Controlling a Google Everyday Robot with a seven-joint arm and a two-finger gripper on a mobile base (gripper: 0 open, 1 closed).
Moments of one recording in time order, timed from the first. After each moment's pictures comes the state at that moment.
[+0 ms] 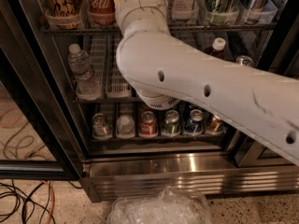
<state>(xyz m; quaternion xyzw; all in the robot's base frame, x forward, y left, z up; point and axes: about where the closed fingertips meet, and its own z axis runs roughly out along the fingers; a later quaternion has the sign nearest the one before) 0.634 0.024 1.094 -0.11 0.62 -0.02 0.78</state>
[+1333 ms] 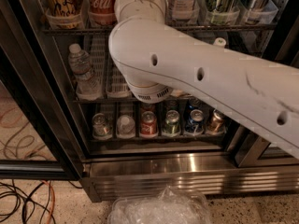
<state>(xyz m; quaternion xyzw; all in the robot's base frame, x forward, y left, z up) 0.647 0.019 1.094 -0.11 0.63 -0.08 0.76</state>
